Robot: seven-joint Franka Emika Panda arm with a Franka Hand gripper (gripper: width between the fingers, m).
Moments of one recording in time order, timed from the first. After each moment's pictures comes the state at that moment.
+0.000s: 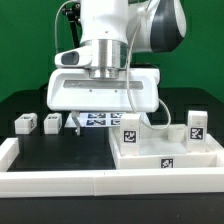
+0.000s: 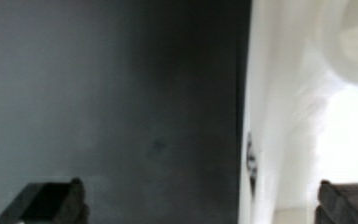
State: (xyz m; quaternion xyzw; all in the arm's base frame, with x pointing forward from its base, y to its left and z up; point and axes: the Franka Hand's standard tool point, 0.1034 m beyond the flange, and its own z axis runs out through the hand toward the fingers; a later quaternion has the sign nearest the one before) arm 0.513 -0.038 0.032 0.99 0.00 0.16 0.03
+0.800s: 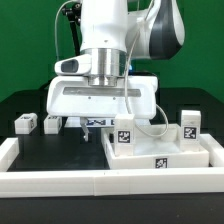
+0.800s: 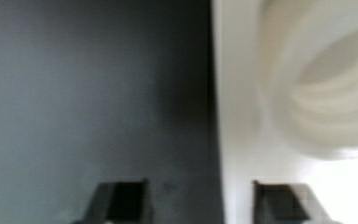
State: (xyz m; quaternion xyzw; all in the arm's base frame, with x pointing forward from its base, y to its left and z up) arm 0.508 -0.043 0.020 0.99 -0.01 0.15 0.03
